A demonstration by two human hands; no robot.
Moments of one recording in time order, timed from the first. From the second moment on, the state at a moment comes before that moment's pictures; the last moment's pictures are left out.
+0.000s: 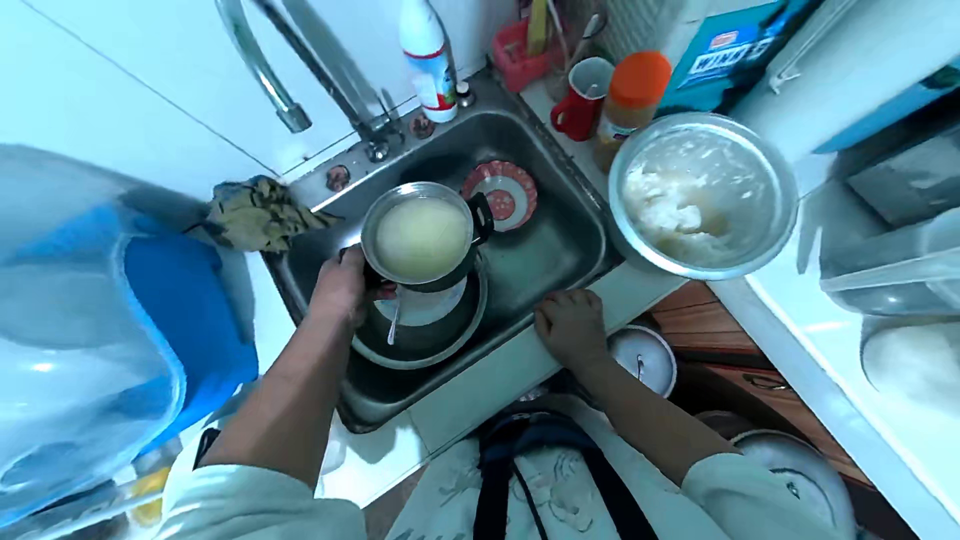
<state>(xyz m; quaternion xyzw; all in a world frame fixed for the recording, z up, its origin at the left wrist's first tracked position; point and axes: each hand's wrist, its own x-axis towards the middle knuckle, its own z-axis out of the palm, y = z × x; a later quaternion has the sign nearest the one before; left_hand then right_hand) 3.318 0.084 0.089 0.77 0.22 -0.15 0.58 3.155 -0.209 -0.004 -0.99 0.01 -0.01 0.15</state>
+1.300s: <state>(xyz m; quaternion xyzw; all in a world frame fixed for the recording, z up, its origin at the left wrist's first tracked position) 3.319 -0.258 0.198 0.95 -0.22 -0.04 0.22 3.156 -0.223 -0.001 -0.95 -0.04 0.04 0.29</state>
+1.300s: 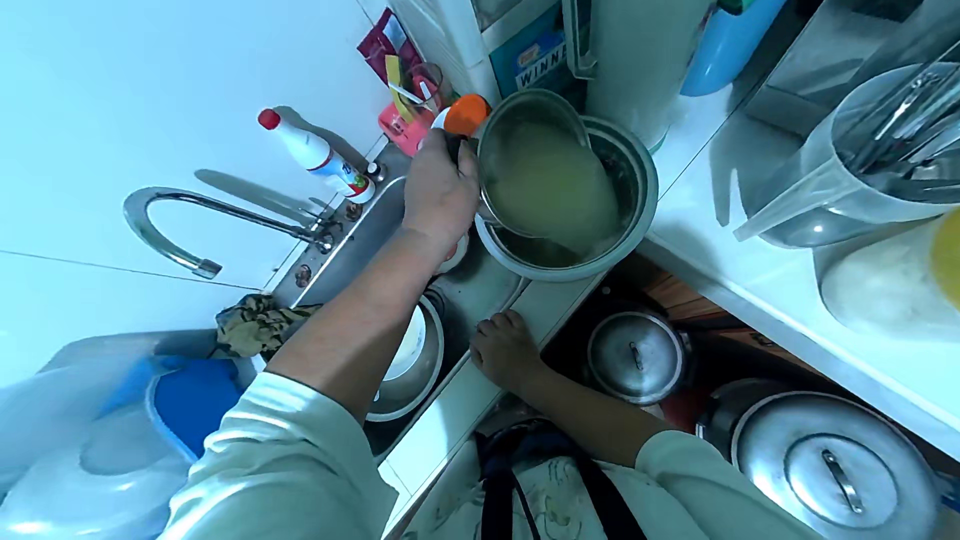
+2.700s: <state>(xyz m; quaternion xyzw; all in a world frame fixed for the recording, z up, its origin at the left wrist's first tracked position) 3.327 -0.221 0.226 0.73 -0.56 0.35 0.19 3.154 -0.218 -0.002 -0.97 -0.01 0.01 0.25</state>
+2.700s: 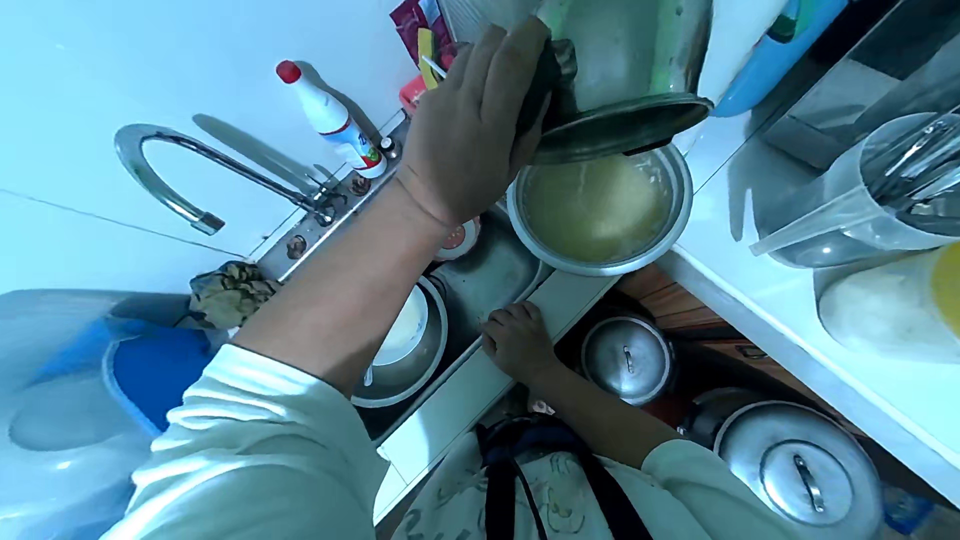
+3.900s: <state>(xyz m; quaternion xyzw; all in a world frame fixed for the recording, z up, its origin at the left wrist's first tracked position) 3.370 -0.111 -0.029 0.56 0.35 -0.15 0.74 3.155 -0.212 -0.007 -0.99 0.00 -0.02 0.14</state>
